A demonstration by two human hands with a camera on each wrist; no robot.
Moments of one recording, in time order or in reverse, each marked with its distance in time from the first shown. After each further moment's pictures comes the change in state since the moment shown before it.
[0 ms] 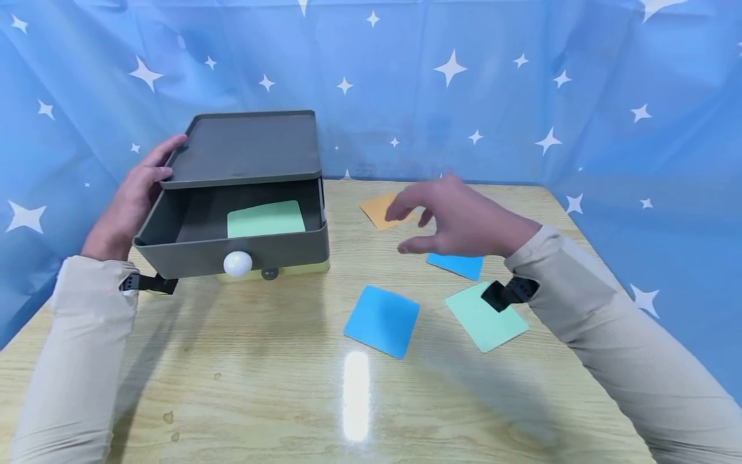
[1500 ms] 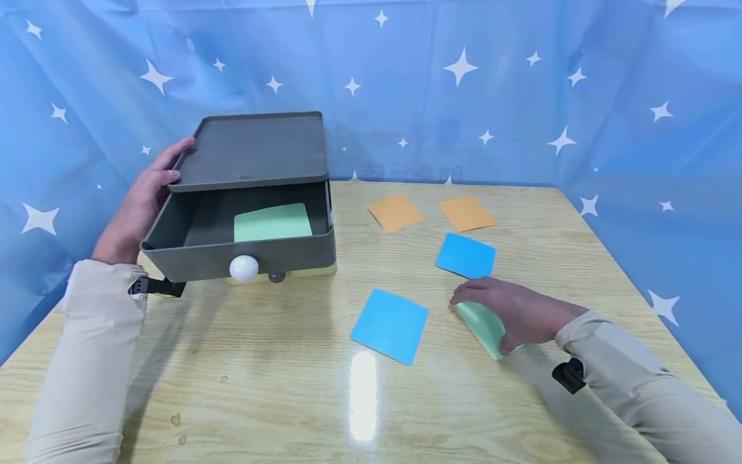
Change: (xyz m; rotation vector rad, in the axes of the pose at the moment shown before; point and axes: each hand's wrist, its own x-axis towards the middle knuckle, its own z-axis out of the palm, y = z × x) left_hand 0.001 -0.002 0.000 -0.015 0.016 0.016; right_hand -0.108 0.078 0.093 0.007 -0.348 0.172
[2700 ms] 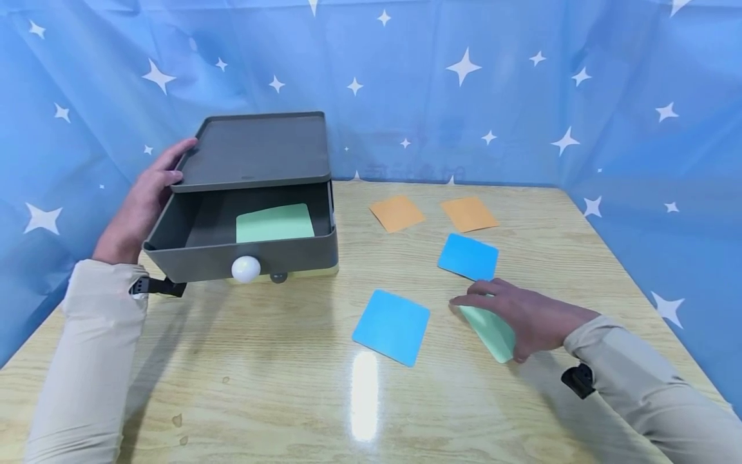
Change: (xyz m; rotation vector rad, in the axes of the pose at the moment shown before) left_hand 0.000 0.001 -0.001 -0.015 -0.017 -0.013; right_hand -0.007 0.004 0.005 -0.096 0.061 -0.080
